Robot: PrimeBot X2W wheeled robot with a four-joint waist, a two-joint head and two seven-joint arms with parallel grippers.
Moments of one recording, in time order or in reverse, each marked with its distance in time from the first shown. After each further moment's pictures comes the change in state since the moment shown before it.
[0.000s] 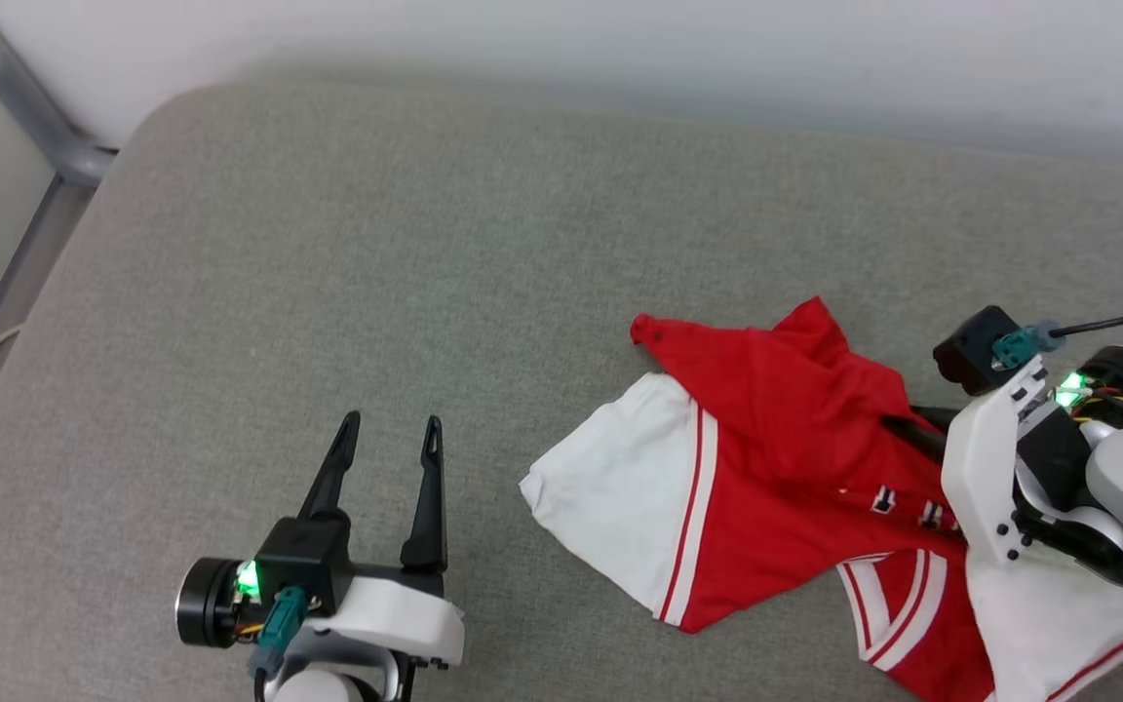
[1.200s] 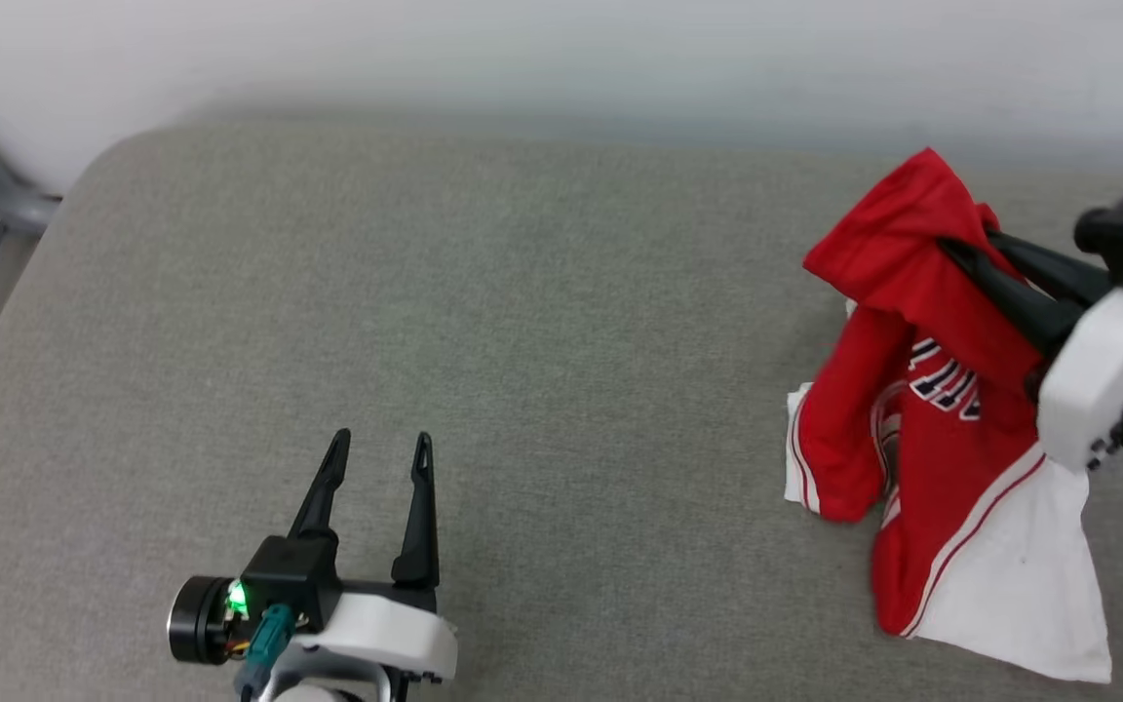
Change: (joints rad) left arm 0.058 0.000 0.024 -0.026 -0.005 -0.008 0.000; right arm 0.208 -0.075 -0.586 -0.497 -0.233 0.000 0.019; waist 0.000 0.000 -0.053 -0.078
